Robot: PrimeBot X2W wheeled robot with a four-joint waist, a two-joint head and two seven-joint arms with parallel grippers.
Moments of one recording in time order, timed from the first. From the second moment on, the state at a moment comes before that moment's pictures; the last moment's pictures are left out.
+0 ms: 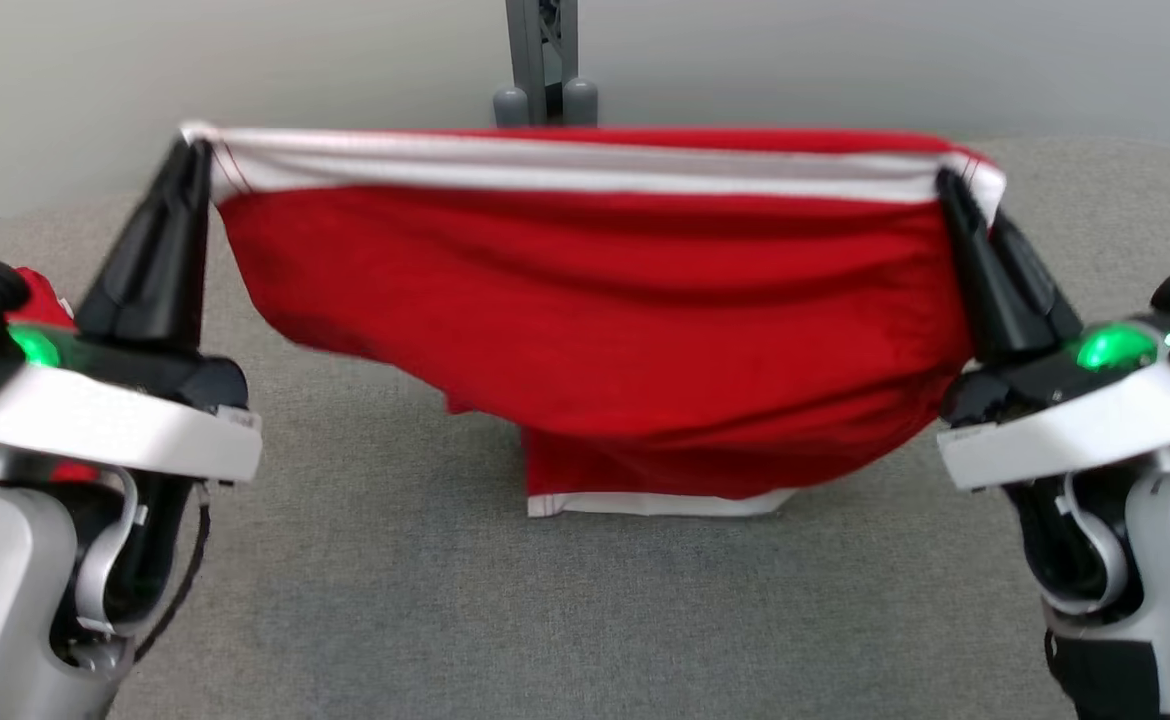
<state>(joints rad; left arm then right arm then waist) -0.38 0.48 -0.30 -0.23 -0.68 0.20 0.00 -0.37 -0.12 0.15 -0.08 0.49 0.13 -0.01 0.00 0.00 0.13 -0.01</state>
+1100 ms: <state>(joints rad) -1.20 0.33 -0.36 0.41 -0.66 -0.04 -0.10 -1.18 -0.15 0.31 0.54 0.49 0.13 -0.20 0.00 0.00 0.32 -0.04</state>
